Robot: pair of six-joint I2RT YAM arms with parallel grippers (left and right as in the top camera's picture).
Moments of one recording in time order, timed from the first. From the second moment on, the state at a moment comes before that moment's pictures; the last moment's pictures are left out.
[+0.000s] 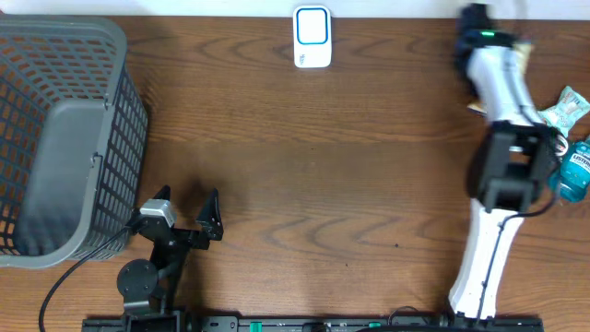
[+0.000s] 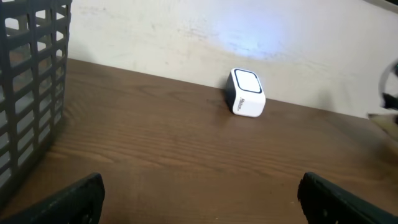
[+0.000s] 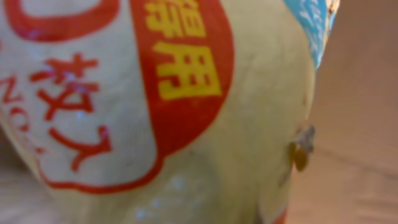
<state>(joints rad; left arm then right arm) 0.08 0.01 0.02 -0.10 0.28 -0.27 -0.15 2.45 2.16 -0.98 0.73 -0.24</state>
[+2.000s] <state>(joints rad) 0.08 0.01 0.02 -0.10 0.28 -0.27 -0.17 0.85 1.75 -0.88 -0.13 0.04</state>
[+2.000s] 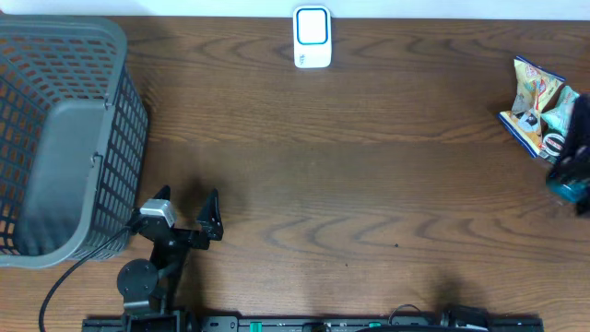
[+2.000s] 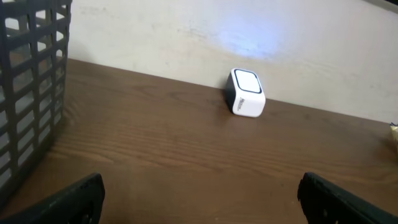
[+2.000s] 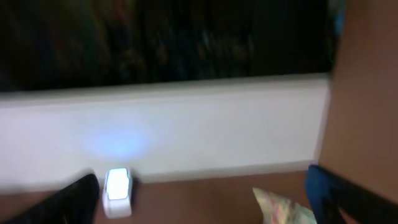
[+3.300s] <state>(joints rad) 0.08 0.01 0.02 -0.10 0.28 -0.27 -0.14 0.02 0.01 -0.07 -0.02 0.20</state>
